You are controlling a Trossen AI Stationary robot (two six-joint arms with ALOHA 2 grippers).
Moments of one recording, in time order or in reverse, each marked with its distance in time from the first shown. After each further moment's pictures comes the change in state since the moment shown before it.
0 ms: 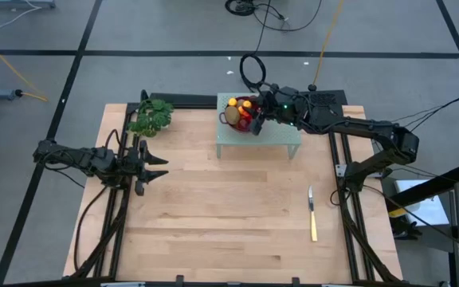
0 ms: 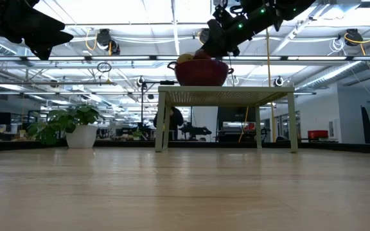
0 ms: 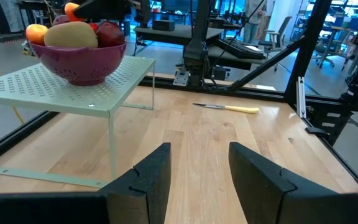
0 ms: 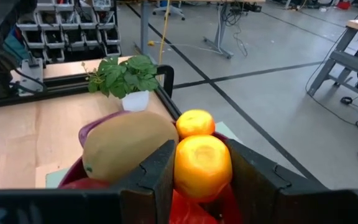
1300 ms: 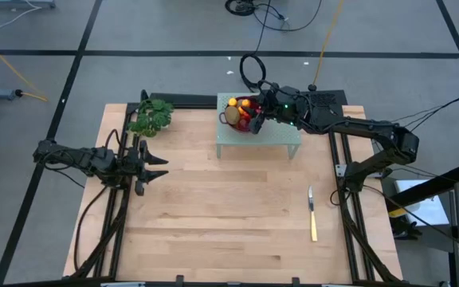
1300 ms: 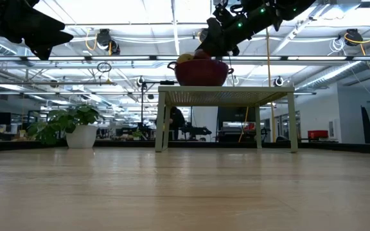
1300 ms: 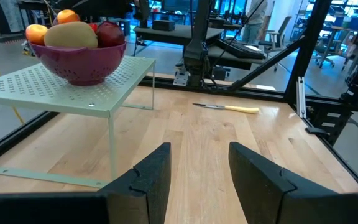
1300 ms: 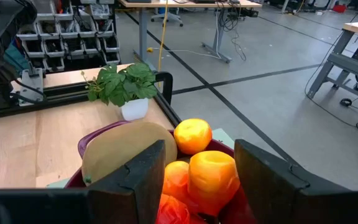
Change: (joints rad) left arm 0.000 0.000 0.000 0.000 0.000 0.001; right arm 0.001 0.000 0.000 0.024 0.003 0.018
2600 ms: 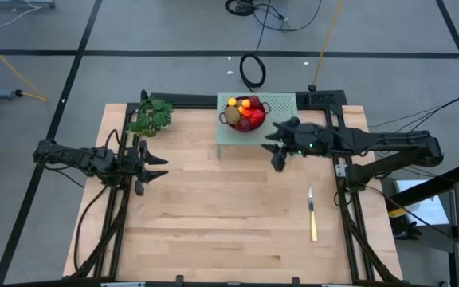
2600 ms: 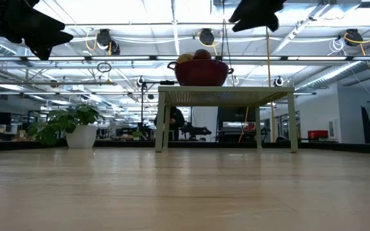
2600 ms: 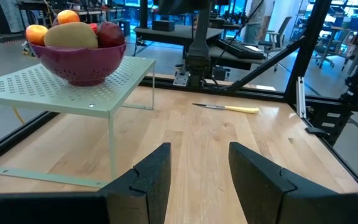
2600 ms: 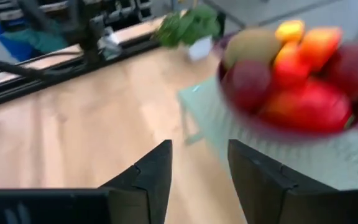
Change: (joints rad) left arm 0.000 0.000 0.000 0.000 0.000 0.000; right arm 0.390 -0.291 -0.001 -0.542 0.217 0.366
